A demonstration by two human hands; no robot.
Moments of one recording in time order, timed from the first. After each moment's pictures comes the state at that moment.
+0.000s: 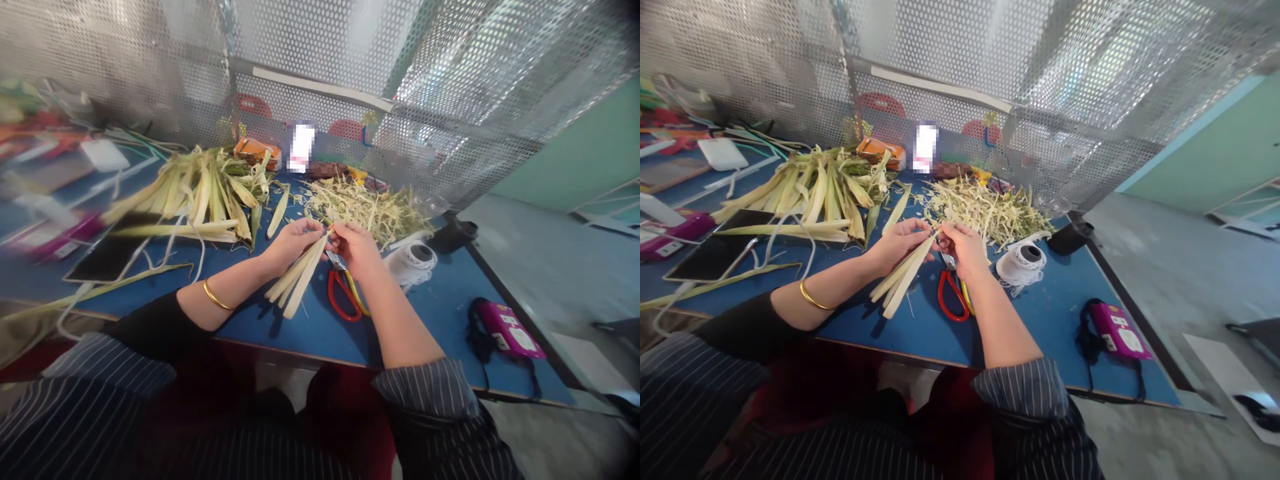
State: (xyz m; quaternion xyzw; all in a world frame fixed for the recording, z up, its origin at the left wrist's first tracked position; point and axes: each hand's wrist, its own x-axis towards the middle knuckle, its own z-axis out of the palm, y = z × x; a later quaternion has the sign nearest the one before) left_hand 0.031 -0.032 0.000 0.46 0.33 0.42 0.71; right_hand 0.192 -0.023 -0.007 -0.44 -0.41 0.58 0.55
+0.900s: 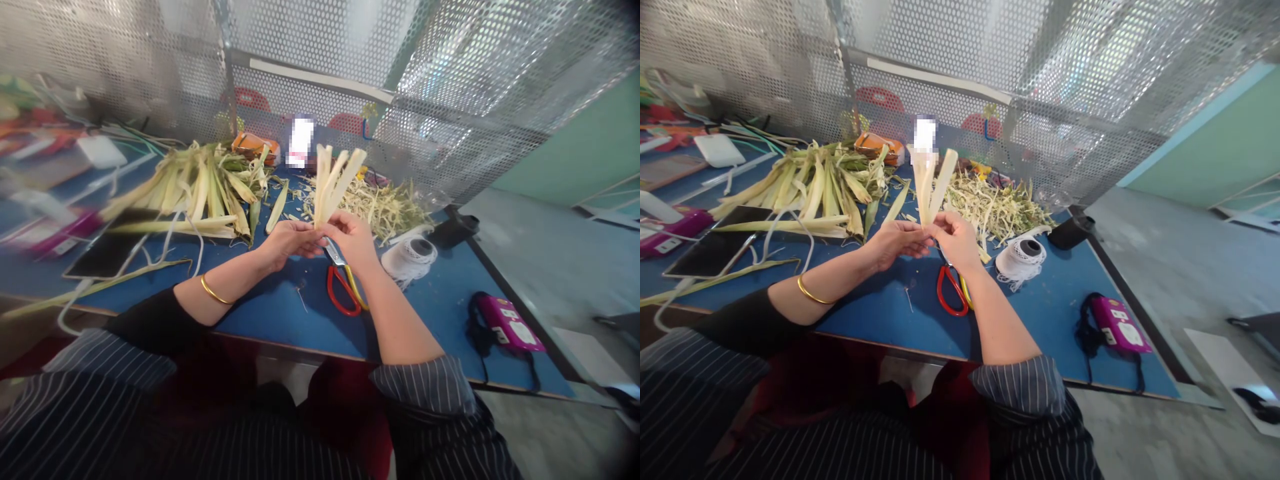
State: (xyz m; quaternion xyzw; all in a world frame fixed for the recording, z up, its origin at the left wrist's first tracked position) left_hand 0.026 -0.028 -0.003 0.47 0.38 0.40 0.69; right_hand 0.188 -0.031 0.002 -0.46 -0.64 0.34 0.51
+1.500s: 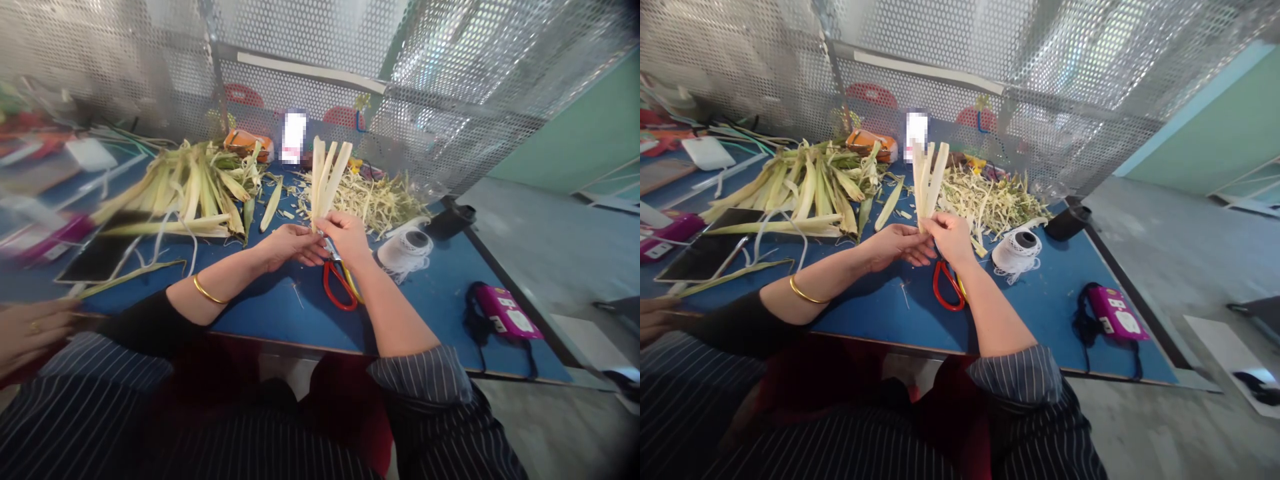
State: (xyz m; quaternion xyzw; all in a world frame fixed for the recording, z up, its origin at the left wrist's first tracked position) left_hand 0.029 -0.030 -0.004 0.51 0.36 0.29 0.72; right_hand 0.186 -0.031 -0.002 -0.49 -0.61 0.36 0.51
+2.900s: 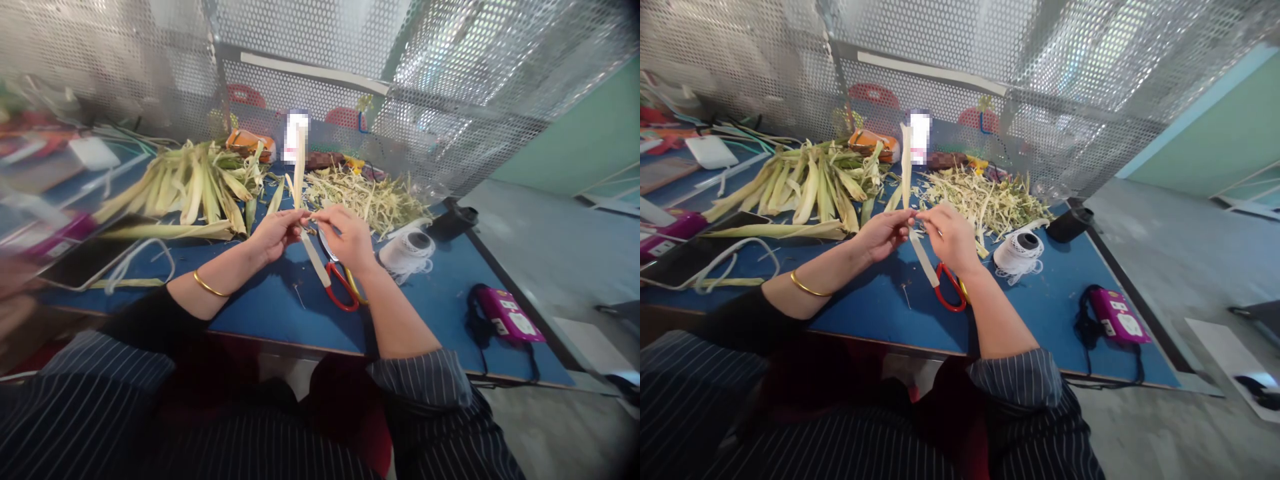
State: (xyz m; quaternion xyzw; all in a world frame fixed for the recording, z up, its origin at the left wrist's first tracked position) left_hand 0.023 -0.015 -0.001 0.33 0.35 0.48 0.73; right_hand 0.191 -0.039 0.007 -0.42 -0.81 0.05 0.41
